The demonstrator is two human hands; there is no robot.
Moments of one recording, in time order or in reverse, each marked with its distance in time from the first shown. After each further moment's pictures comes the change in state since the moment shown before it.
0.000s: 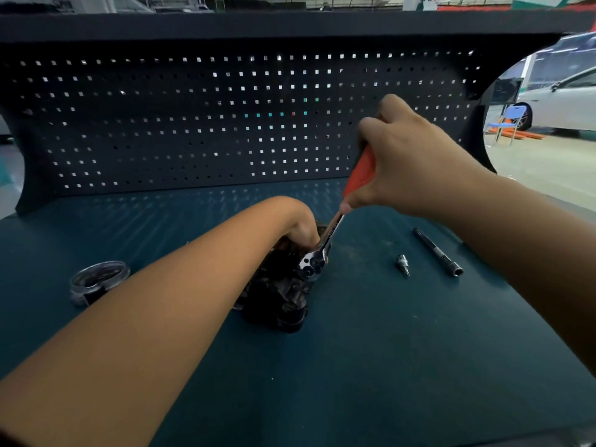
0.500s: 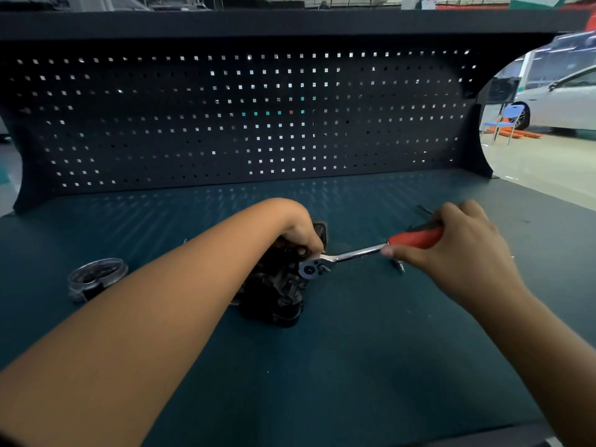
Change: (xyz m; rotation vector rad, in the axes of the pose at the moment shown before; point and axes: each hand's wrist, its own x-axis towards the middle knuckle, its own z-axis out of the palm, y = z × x) left_hand 0.004 0.002 0.004 0.046 0.059 0.030; right_hand -0.094 0.036 0.056 0.200 0.068 0.521
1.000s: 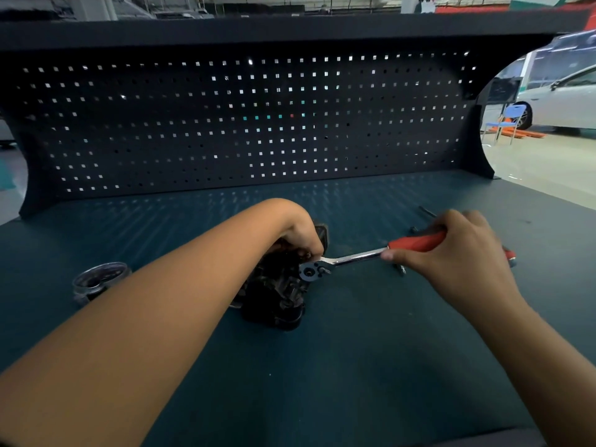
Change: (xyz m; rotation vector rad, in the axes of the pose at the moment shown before) left_hand -0.006 0.001 -0.003 -0.026 -0.045 -0.073; right_hand -0.005 0.000 0.004 0.135 0.031 0.071
